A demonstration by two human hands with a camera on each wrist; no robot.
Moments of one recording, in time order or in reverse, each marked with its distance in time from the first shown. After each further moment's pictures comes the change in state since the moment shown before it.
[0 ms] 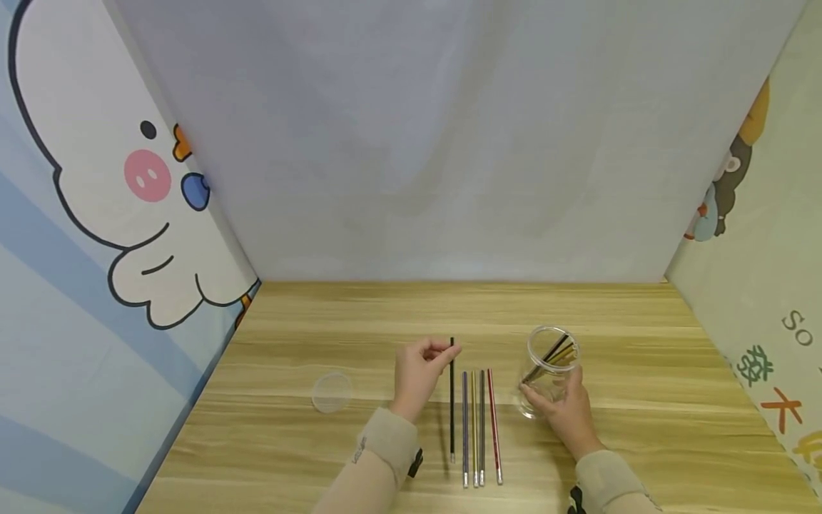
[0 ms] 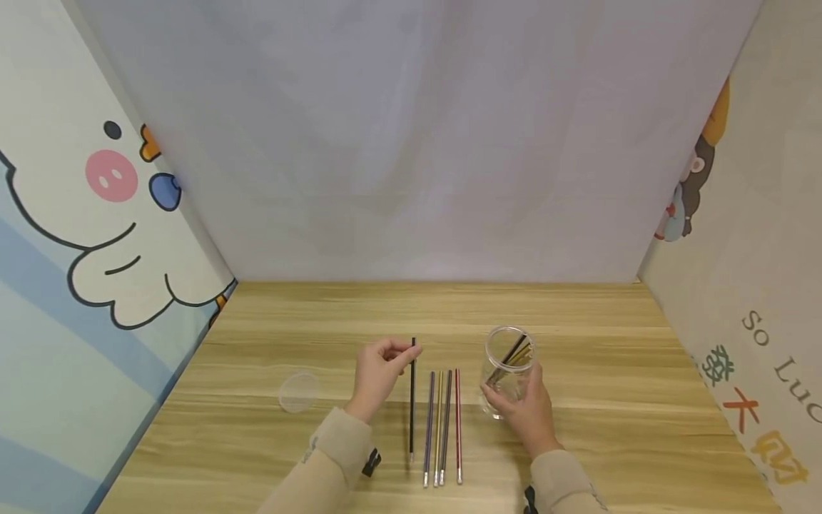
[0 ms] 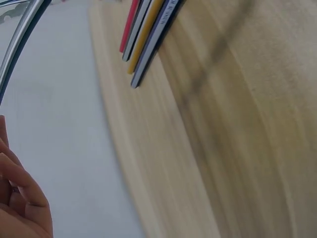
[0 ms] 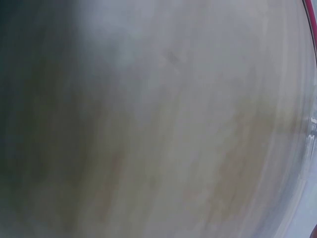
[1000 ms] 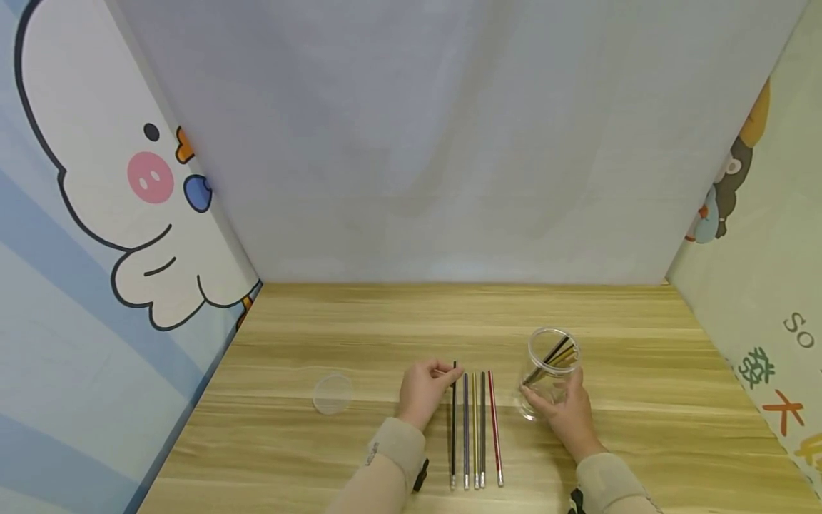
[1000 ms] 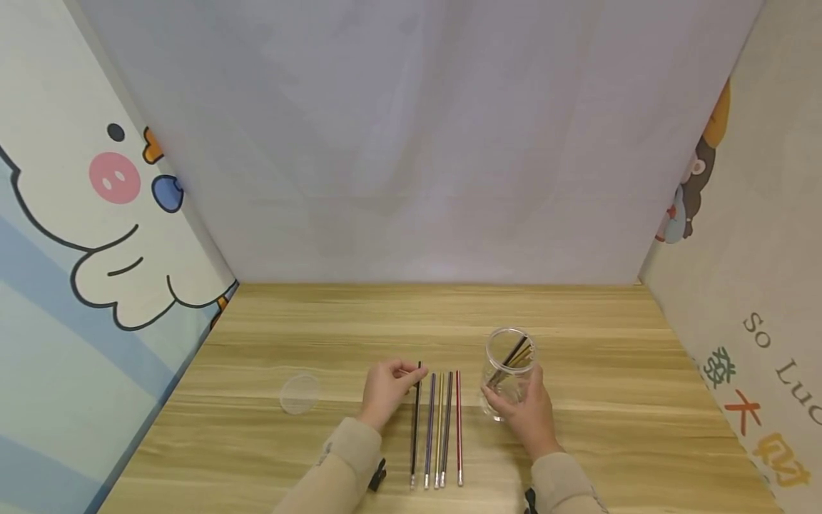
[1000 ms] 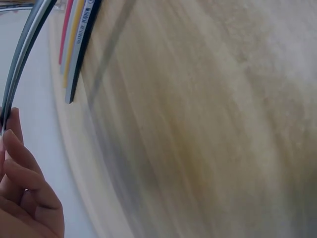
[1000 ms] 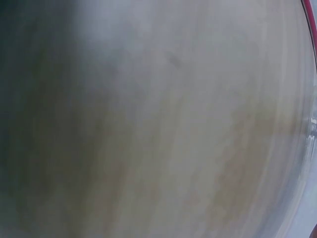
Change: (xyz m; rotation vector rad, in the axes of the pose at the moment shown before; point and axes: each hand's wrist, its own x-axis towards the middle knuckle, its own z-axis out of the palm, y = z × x) left_hand -0.005 -0.032 0.015 0.192 -0.053 -0.169; right_hand -0.001 -0.001 -0.001 -0.011 -0.021 0.003
